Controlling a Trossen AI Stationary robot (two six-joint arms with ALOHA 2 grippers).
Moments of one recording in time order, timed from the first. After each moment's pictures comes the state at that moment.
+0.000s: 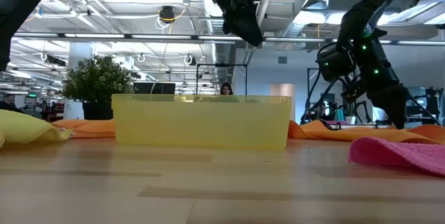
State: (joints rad) left arm 0.26 2.00 1.99 -0.85 0.02 0.17; right arm -0.71 1.49 0.74 -1.08 0.26 -0.16
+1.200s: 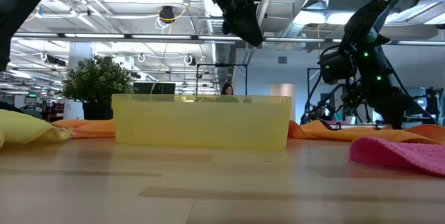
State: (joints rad) left arm 0.26 2.00 1.99 -0.85 0.02 0.15; right arm -0.74 1.49 0.69 -0.95 0.35 -0.36
